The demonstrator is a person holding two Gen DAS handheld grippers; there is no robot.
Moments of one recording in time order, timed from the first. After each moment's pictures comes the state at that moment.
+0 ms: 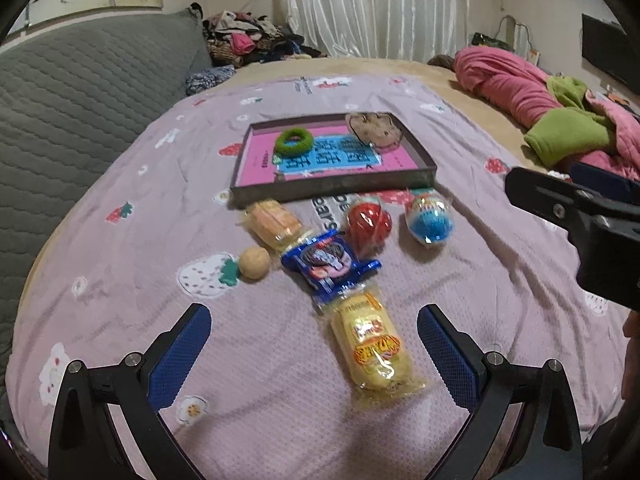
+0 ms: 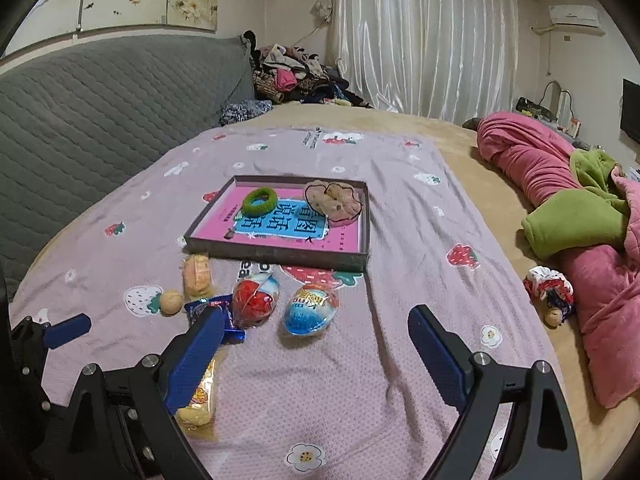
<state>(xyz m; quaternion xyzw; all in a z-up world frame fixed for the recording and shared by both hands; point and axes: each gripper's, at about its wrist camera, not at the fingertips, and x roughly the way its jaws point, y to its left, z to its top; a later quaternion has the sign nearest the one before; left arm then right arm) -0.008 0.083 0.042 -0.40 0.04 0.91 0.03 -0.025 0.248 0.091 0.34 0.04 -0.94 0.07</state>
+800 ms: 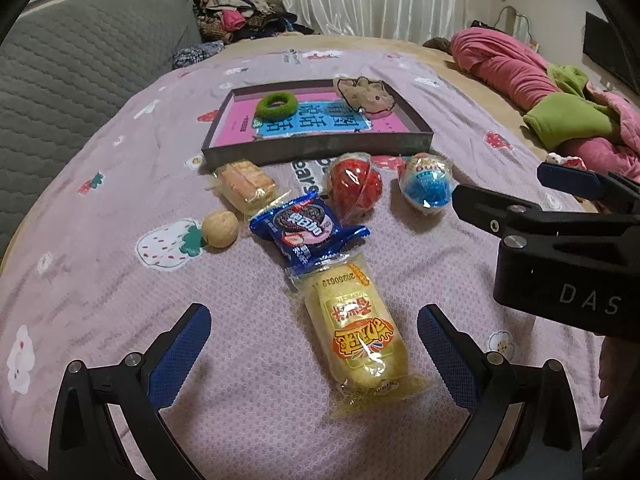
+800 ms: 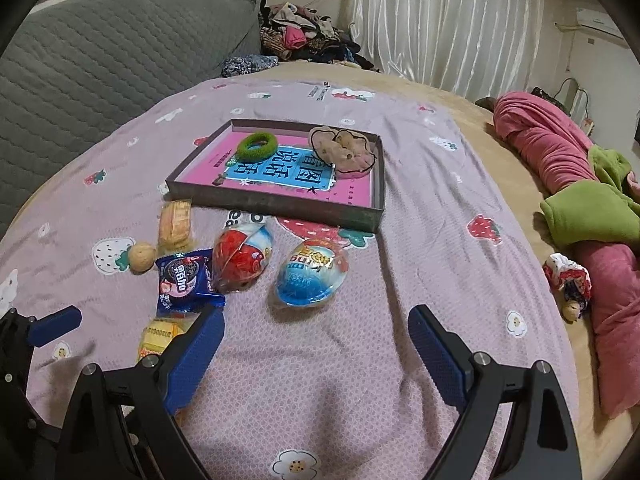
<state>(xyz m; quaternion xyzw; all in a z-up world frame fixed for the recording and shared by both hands) -0.025 0.092 0.001 -0.44 0.03 0.90 0.05 -0.057 0.232 0.036 0.40 0.08 -0.91 0.07</state>
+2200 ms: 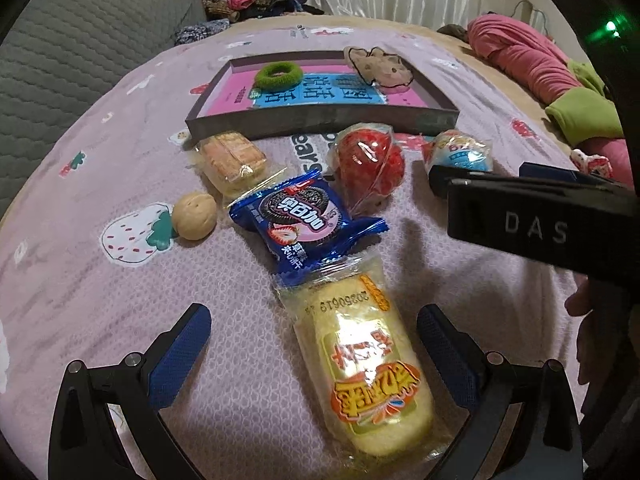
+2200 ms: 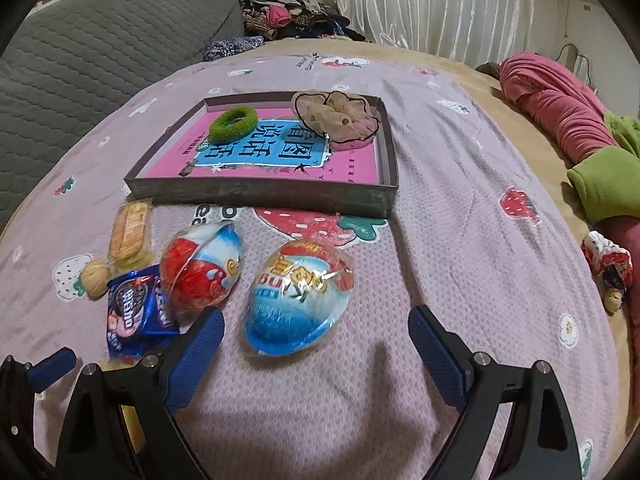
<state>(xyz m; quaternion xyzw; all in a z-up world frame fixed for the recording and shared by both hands) -0.064 0.098 -0.038 -0.47 0.02 0.88 0.03 -0.124 0.238 -0.016 0.44 0.04 -0.89 0.07</state>
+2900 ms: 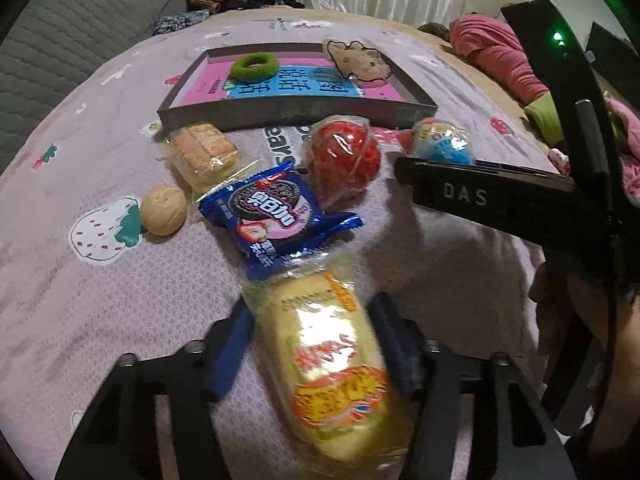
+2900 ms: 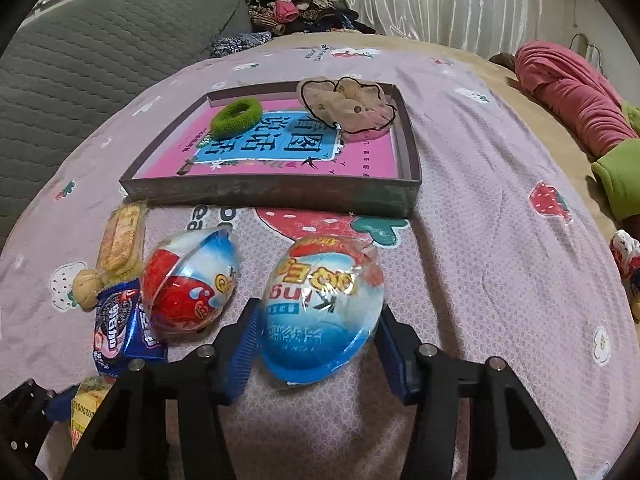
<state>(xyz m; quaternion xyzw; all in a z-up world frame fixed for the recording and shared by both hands) -0.066 0.100 -0.041 -0.48 -0.01 0.88 0.08 -0.144 0.239 -0.032 0.45 0.02 -0.89 0.10</state>
